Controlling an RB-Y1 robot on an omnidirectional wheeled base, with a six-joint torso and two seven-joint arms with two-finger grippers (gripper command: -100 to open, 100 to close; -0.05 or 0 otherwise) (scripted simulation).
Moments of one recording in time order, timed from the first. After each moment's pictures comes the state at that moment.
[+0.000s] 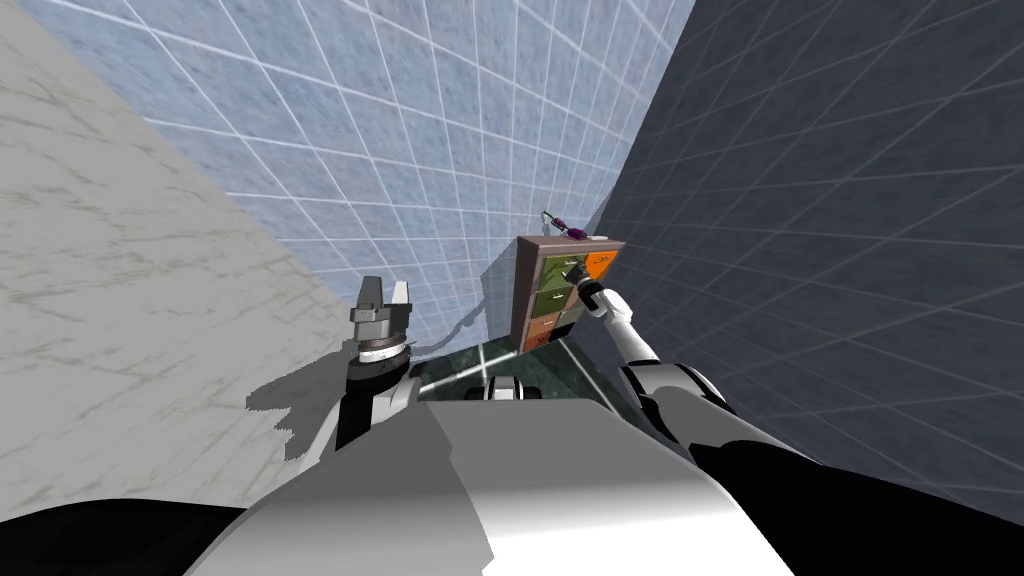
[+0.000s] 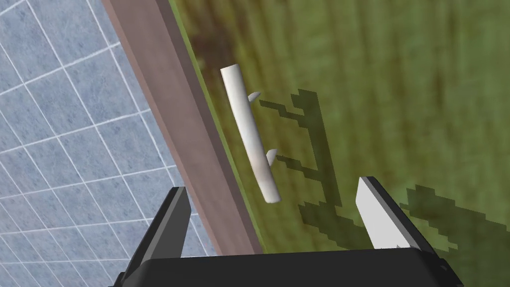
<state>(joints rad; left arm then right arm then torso) 0.53 0.03 0.06 -2.36 -0.07 -0.62 -0.04 -0.51 -0.66 0.01 -1.24 0.97 -0.18 1.22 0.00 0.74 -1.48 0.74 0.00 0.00</state>
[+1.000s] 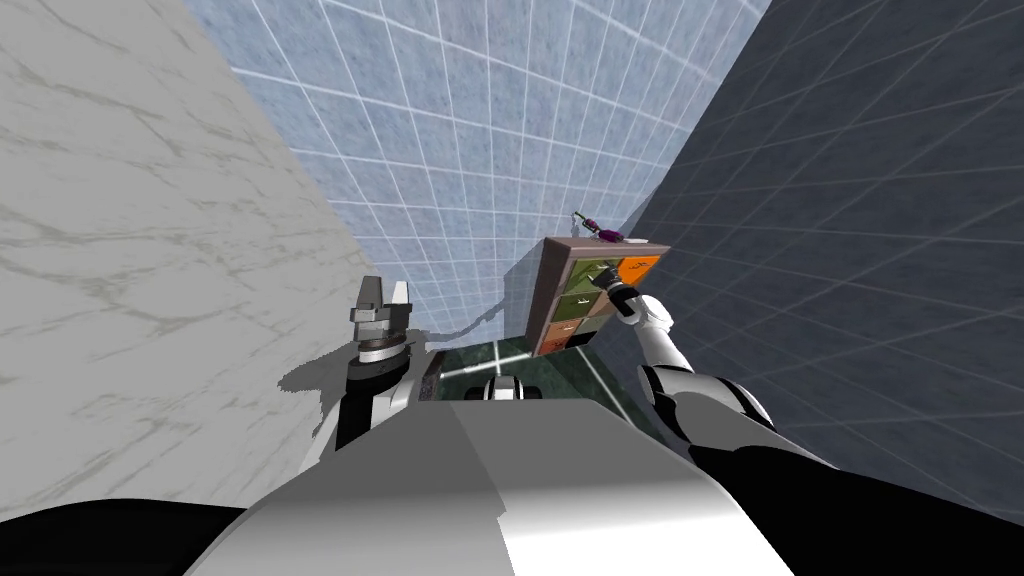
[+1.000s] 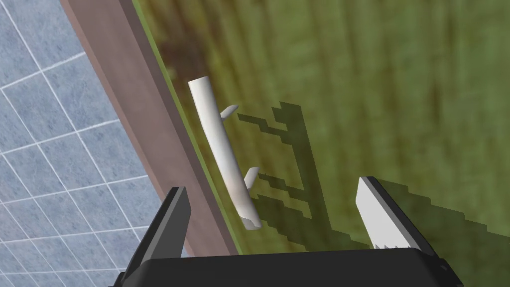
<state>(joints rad) 0.53 0.03 0.06 -2.36 -0.07 -0.62 -0.04 -0.47 -0.76 -0.25 -1.04 0.96 -0.41 1.29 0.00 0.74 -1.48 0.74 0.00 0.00</state>
